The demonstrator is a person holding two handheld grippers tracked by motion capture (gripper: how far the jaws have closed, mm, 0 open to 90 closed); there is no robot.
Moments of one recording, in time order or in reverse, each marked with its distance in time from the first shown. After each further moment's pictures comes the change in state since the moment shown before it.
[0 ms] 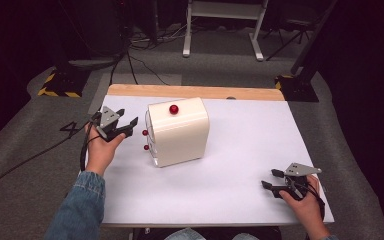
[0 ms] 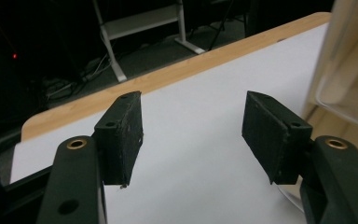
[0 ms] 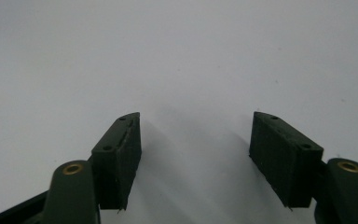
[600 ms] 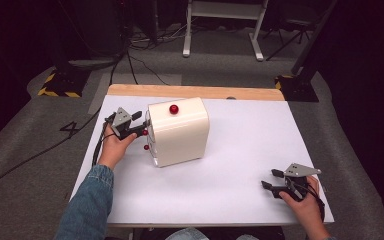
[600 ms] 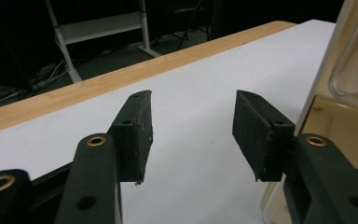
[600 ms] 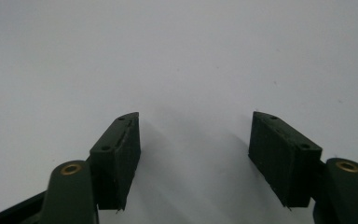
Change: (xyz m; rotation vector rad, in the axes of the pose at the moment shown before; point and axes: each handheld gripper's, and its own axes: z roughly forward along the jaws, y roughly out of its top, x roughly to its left) left arm -0.008 -0.018 0.039 0.013 -0.171 -0.017; right arm 0.002 0.000 0.000 -0.002 -0.013 -0.009
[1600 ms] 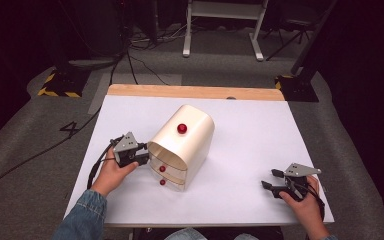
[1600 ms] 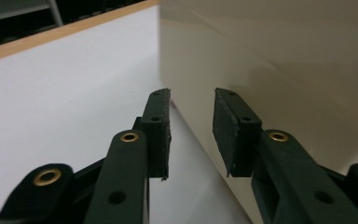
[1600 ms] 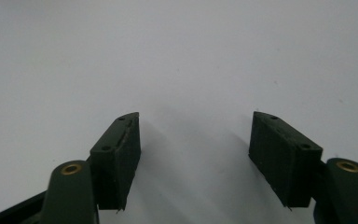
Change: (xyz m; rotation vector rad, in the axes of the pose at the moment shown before) left arm -0.079 -0.021 -0.052 0.071 -0.299 0.070; right arm -0.001 0.000 0.000 0.001 0.003 0.002
